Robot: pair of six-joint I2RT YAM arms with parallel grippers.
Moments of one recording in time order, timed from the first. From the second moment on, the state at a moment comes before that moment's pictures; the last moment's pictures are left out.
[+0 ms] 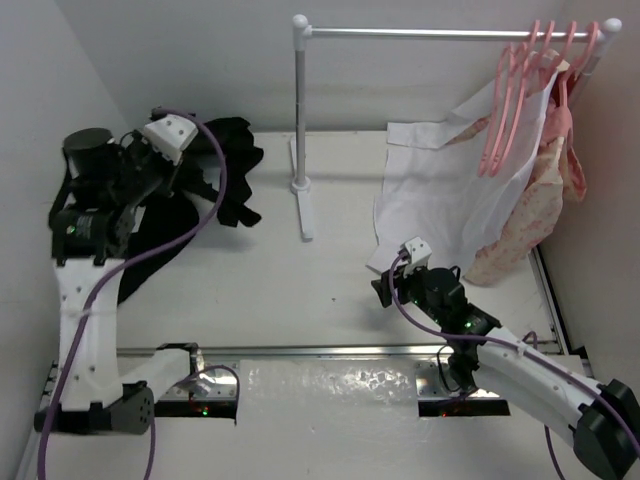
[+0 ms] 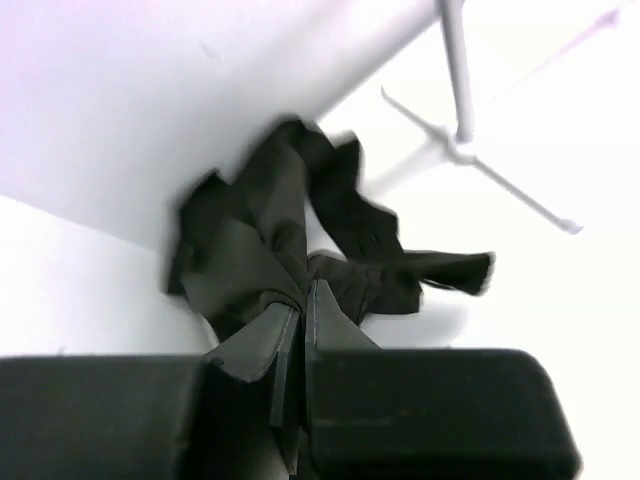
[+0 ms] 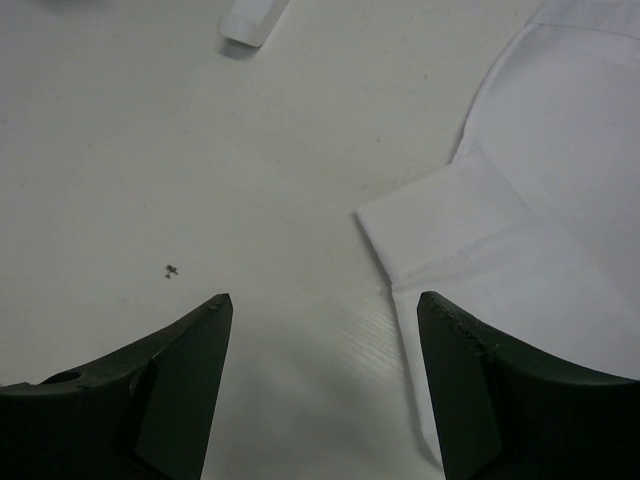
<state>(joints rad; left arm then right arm) 0.07 1.09 1.45 -0.72 0.36 0.56 0.66 0.68 0.15 0.15 0.09 0.13</state>
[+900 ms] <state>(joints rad) 0.07 0.94 1.22 -1.26 0.55 0.93 0.67 1.07 0.33 0.30 -0.10 0.14</state>
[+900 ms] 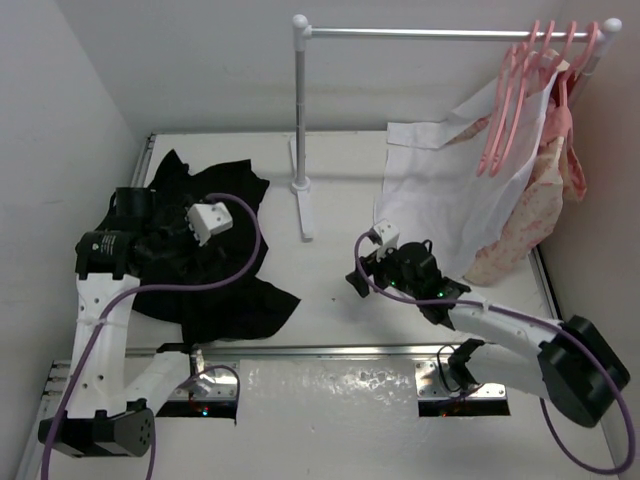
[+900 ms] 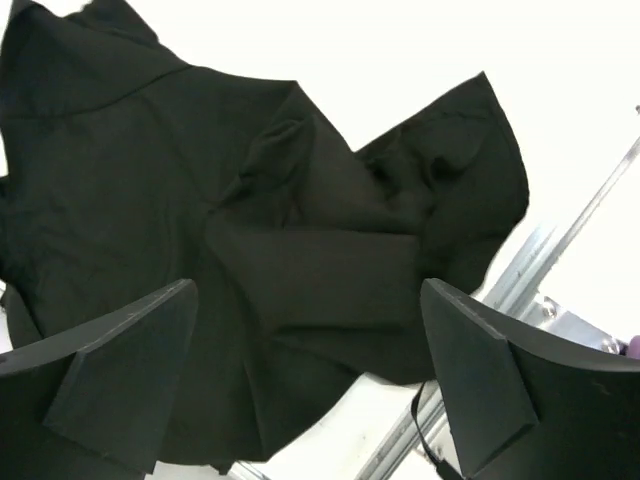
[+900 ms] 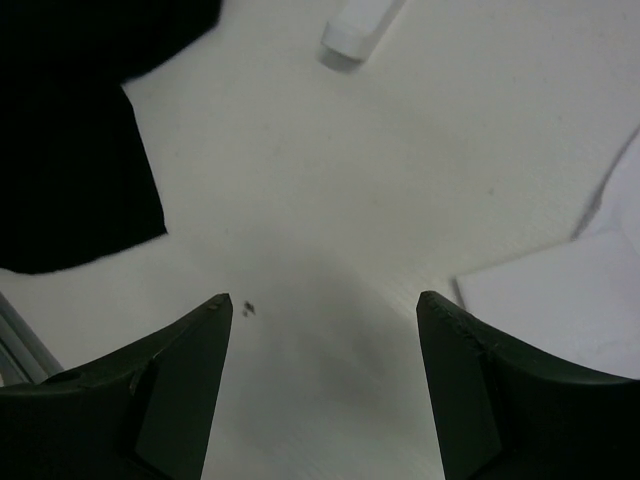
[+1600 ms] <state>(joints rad) 0.65 1.89 1.34 -0.67 0.28 0.47 0.77 1.53 0.72 0.37 -0.19 0.17</state>
